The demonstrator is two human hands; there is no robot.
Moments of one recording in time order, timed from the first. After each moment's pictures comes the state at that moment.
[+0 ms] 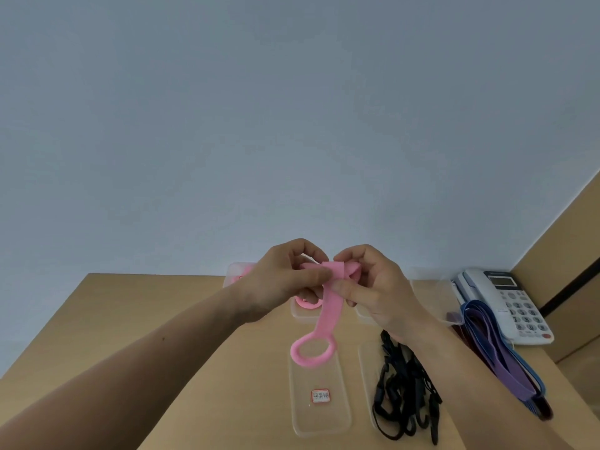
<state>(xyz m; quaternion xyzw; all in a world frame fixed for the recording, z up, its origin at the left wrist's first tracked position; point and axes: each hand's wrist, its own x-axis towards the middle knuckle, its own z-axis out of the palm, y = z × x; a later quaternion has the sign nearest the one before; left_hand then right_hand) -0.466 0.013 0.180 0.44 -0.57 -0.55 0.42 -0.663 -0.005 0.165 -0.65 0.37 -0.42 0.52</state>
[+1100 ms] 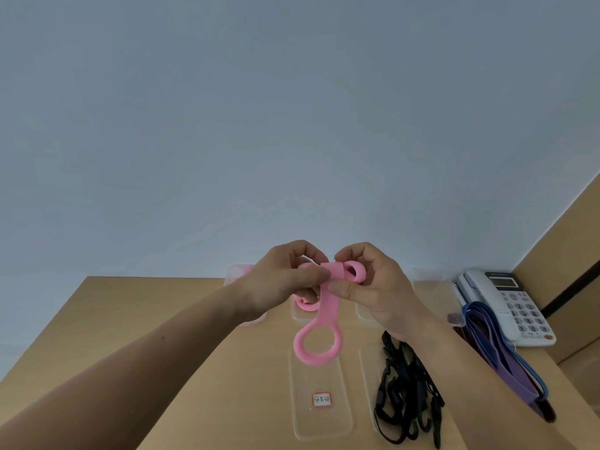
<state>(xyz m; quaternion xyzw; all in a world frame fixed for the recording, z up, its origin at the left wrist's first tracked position) -0.464 0.009 0.184 0.45 -0.58 -0.55 0.40 -0.661 -0.009 0.170 -0.63 0.37 -0.42 0.53</state>
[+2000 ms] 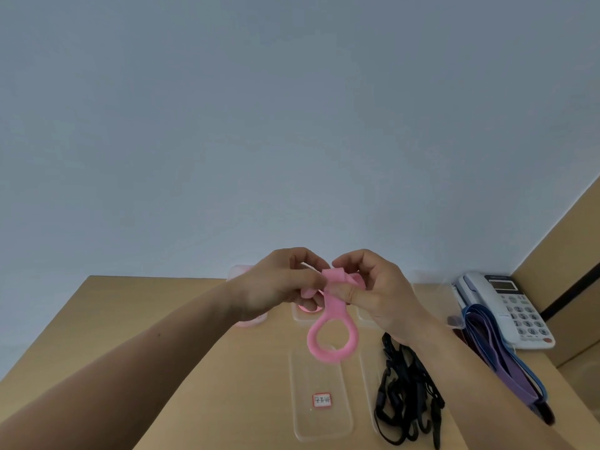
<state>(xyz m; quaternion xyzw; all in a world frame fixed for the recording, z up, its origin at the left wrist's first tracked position) -0.457 0.013 0.189 0.44 -0.57 -0.60 0.35 -0.660 -0.004 0.170 -0.64 0.37 -0.41 0.54</state>
